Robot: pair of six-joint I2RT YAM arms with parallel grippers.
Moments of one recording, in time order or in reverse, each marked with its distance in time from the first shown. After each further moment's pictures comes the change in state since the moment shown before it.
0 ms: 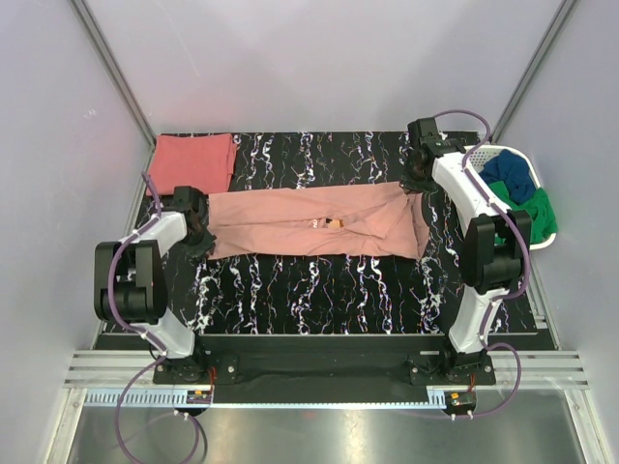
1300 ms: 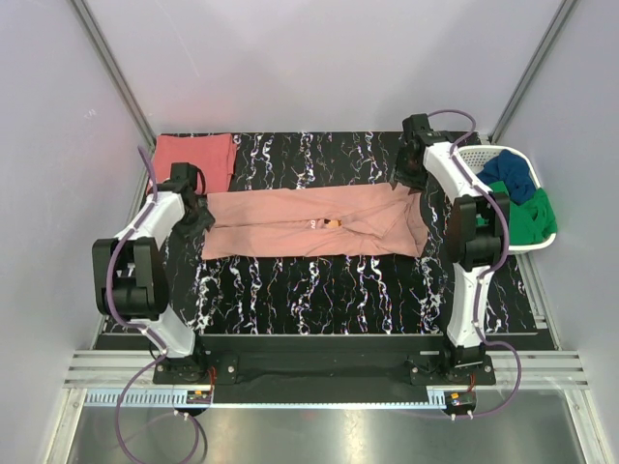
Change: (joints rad) left arm -0.018 0.051 0.234 -0.179 -0.133 0.047; right arm -0.020 0.245 0.227 -0.064 -0.061 -0.035
